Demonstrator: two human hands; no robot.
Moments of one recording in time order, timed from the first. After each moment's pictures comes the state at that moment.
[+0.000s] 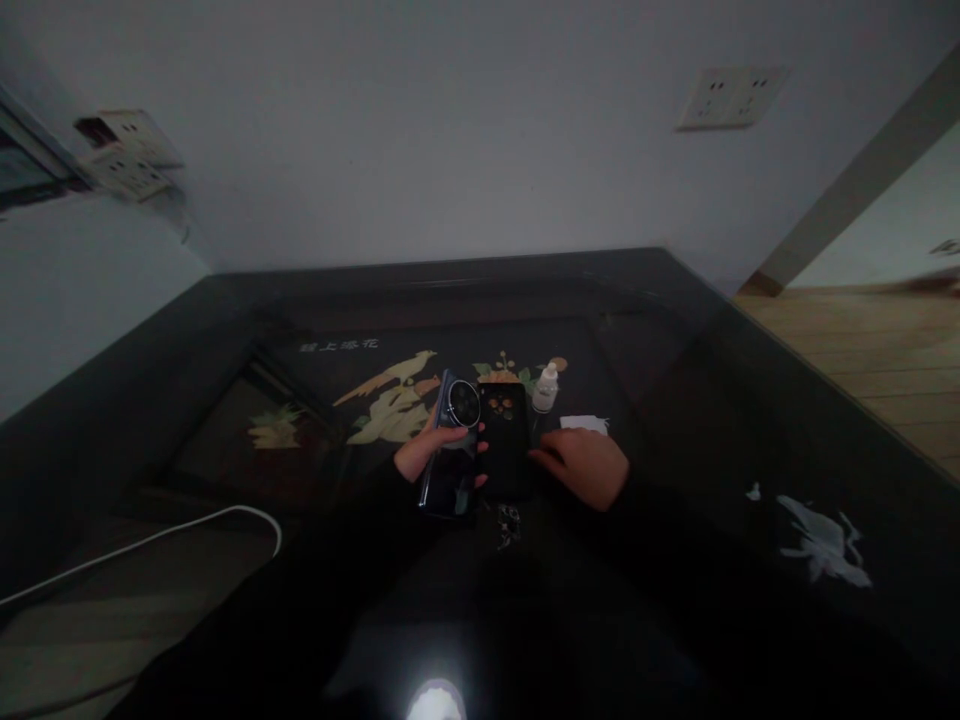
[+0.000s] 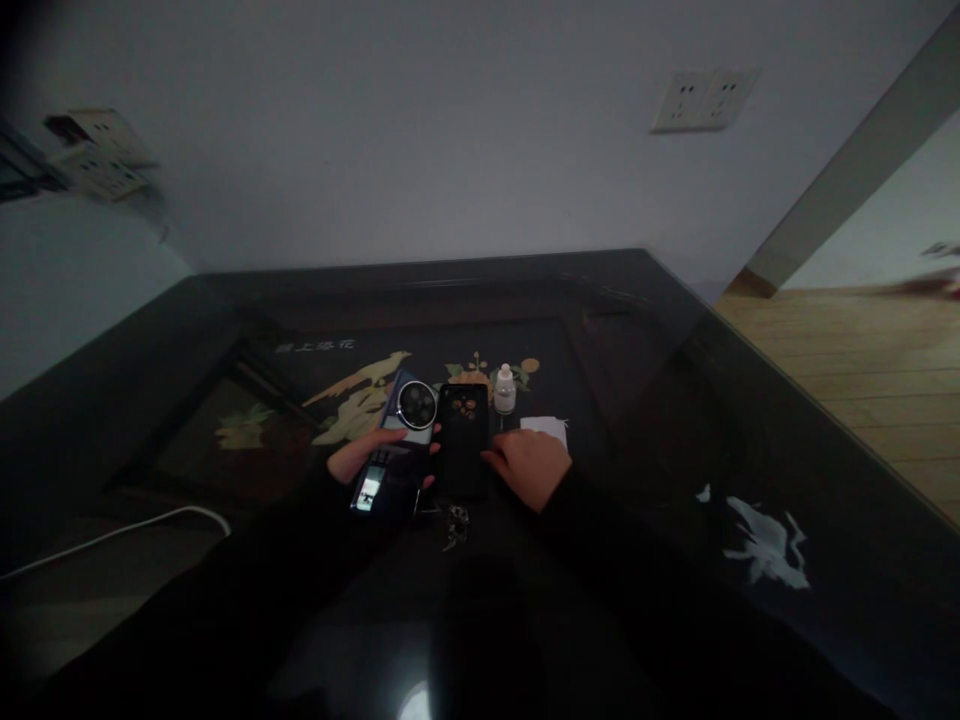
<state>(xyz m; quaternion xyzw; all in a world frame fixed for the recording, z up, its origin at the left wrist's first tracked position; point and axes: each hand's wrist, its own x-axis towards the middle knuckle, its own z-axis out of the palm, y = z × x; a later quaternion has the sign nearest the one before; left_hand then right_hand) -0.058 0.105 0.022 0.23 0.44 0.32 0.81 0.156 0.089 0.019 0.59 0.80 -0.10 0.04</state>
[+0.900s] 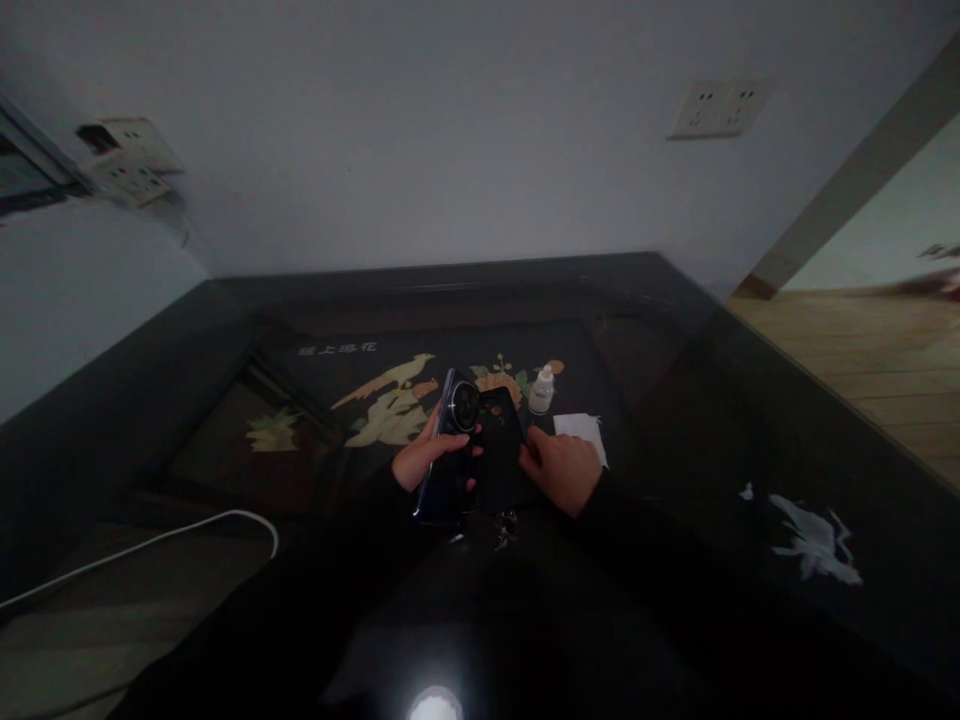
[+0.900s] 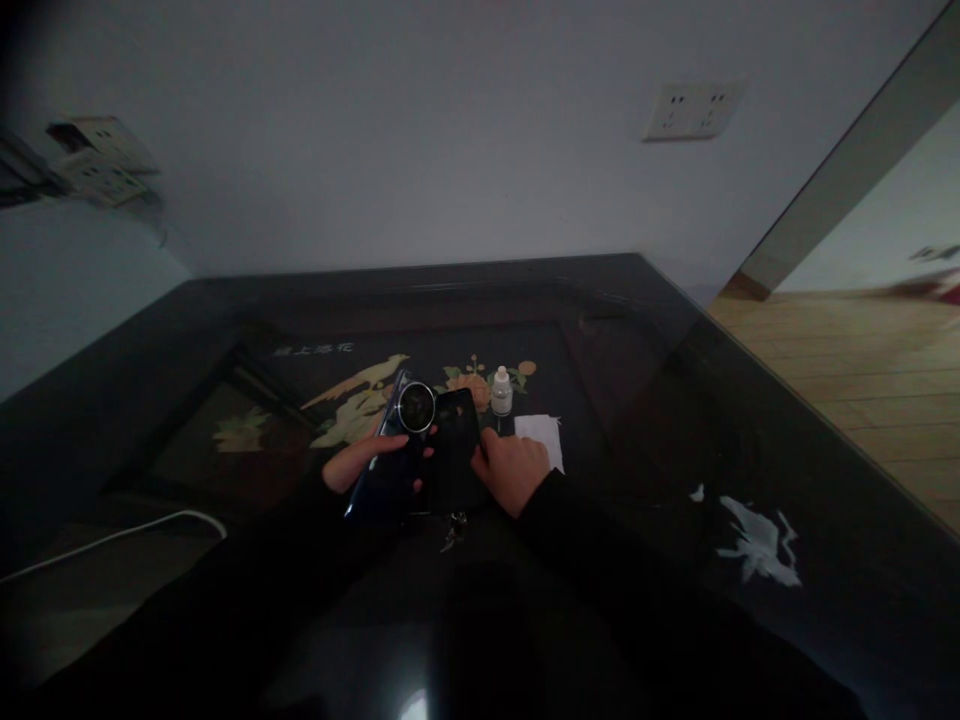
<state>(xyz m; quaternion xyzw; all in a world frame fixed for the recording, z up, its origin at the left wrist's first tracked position) -0.058 0.103 0.021 0.31 0.45 0.31 0.78 0.137 0.083 0.003 0.66 0.75 -0.05 0.03</state>
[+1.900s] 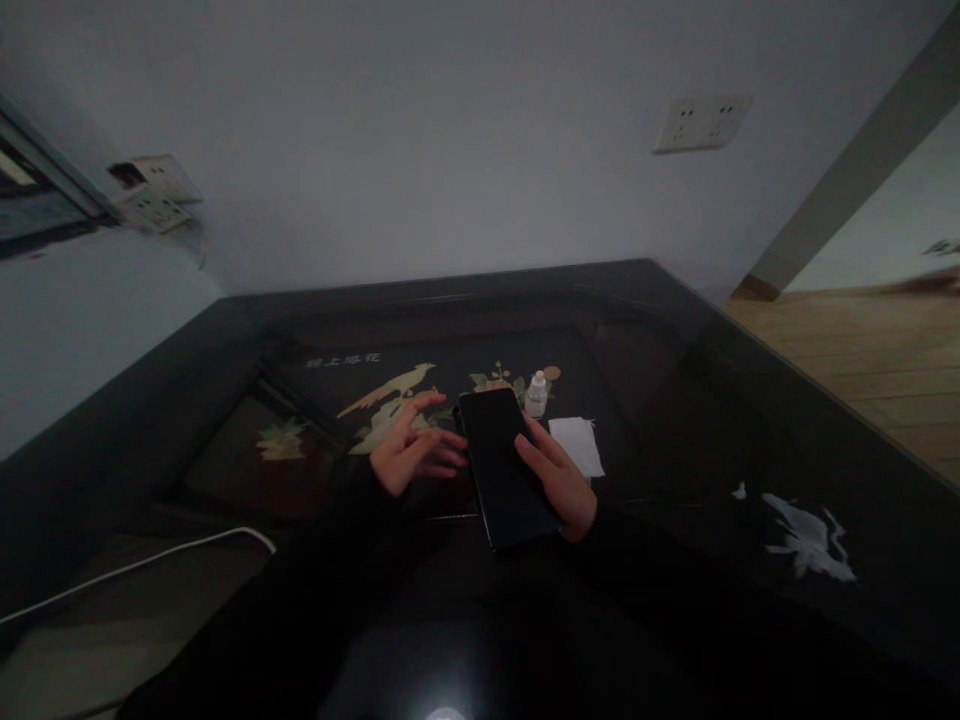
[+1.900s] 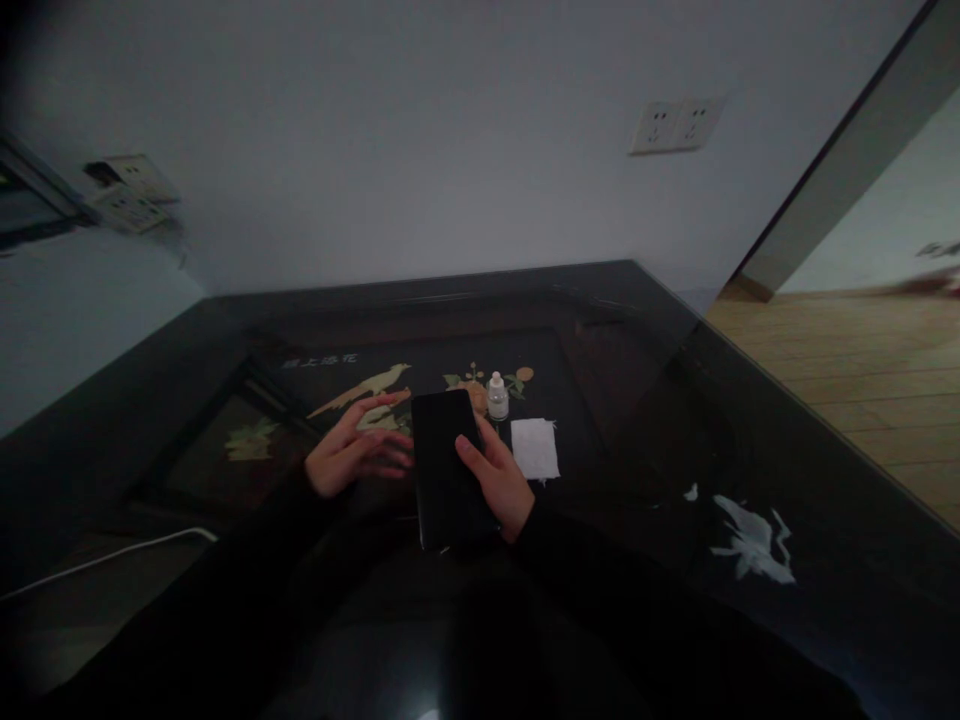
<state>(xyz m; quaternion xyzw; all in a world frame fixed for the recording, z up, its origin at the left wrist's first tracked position) -0.066 0.091 0.042 0.50 0.48 0.35 0.63 0.123 0.064 0.011 0.39 0.44 -0.65 -0.48</state>
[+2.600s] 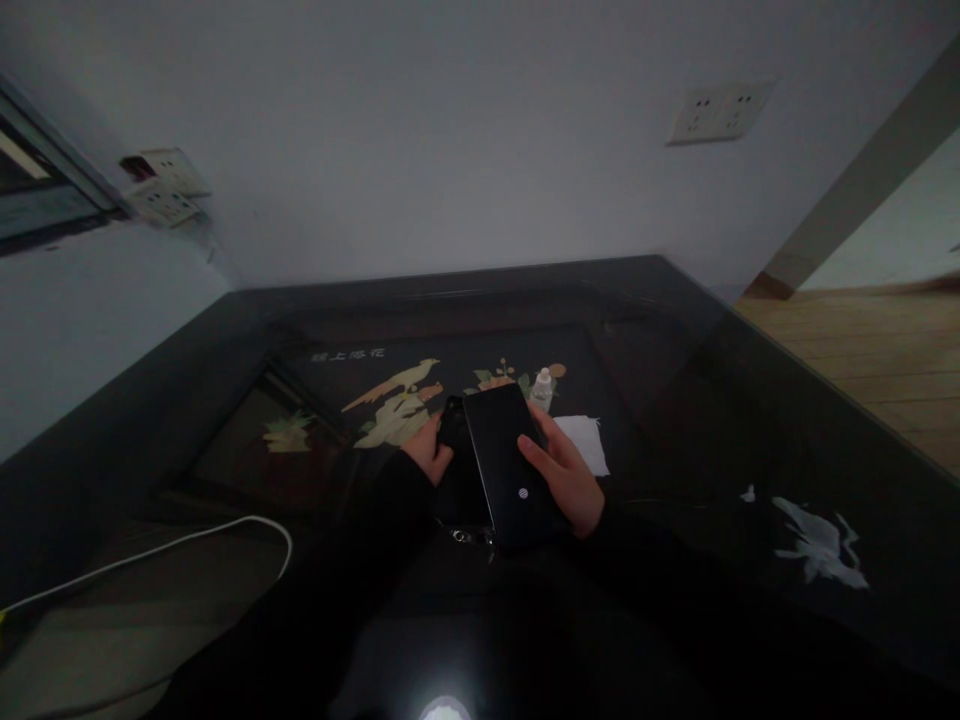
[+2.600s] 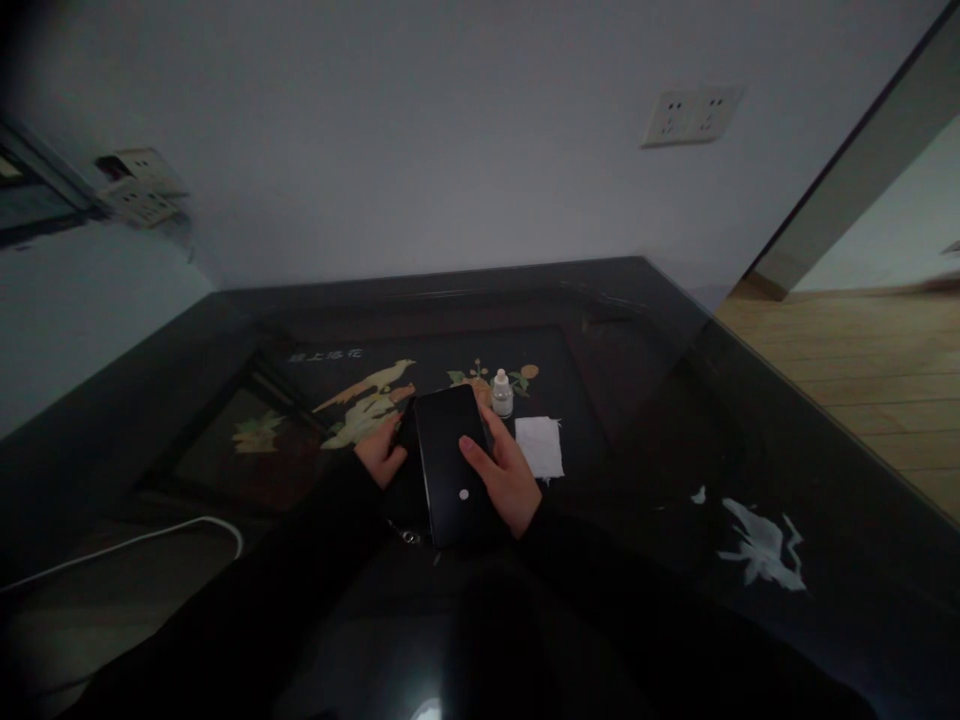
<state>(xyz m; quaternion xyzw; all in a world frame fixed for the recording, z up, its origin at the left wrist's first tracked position) -0.070 0.119 -0.028 0.62 0.61 0.33 0.37 0.127 0.067 0.007 0.38 0.43 -0.62 -0.53</state>
